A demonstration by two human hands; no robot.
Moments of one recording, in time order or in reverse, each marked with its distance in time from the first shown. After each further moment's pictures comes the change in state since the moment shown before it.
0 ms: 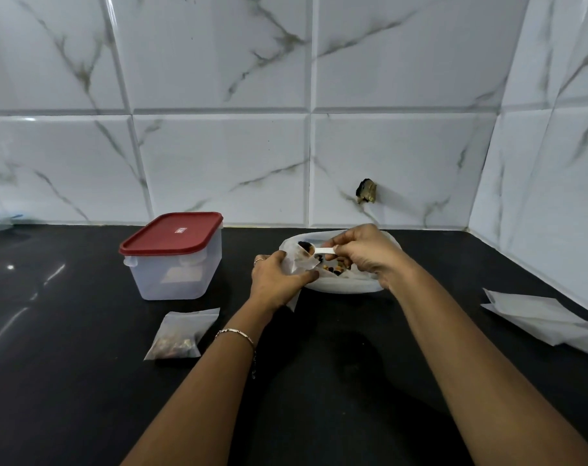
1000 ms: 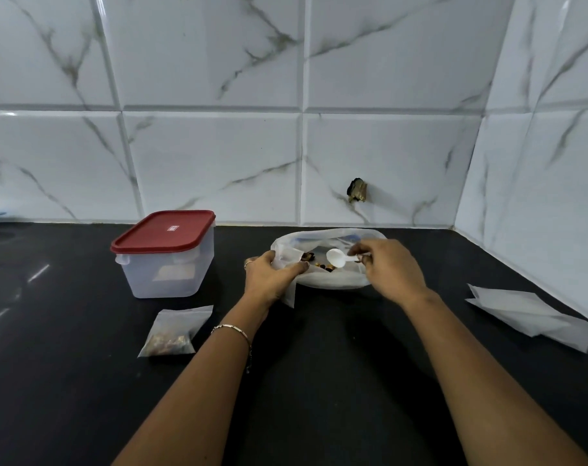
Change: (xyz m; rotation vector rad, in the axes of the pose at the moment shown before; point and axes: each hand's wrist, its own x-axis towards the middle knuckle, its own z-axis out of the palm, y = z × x) left_hand -0.004 0.001 0.002 -0.250 0.026 -0.117; right_hand -0.006 0.056 -0.026 -0.729 0.298 -0.354
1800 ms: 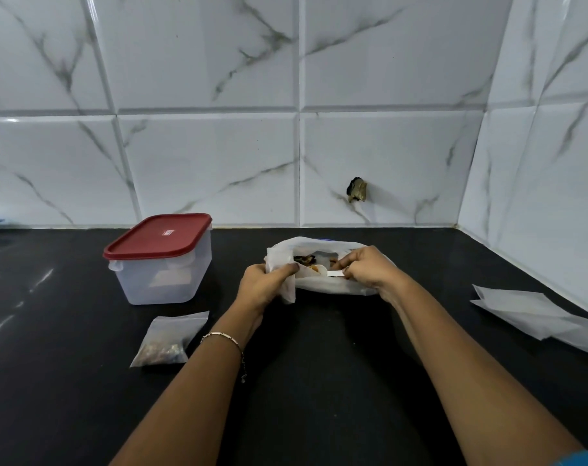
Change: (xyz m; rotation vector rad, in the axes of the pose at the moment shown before) left_hand -0.002 0.001 -0.004 -0.212 -0.089 -0.105; right_hand 0.024 -0.010 0.021 0.475 -0.342 0.430
